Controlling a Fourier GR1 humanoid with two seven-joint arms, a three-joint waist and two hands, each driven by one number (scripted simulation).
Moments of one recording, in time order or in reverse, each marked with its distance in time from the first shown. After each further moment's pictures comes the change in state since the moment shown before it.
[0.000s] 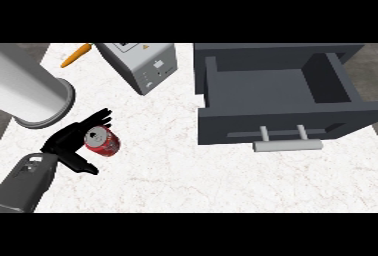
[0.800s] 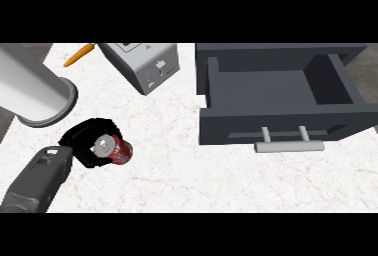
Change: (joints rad) left arm -0.059 -0.065 0.019 0.032 0.064 -0.115 0.094; right arm 0.015 0.018 -0.017 -0.022 -0.028 0.011 0.027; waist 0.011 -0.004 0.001
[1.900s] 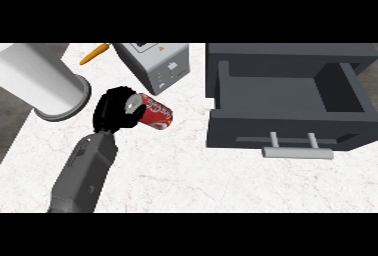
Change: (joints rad) left arm 0.019 -0.282 0.204 -0.387 0.250 0.654 0.043; right arm 0.052 0.043 -0.035 -0.065 -0.017 -0.024 0.035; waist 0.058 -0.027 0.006
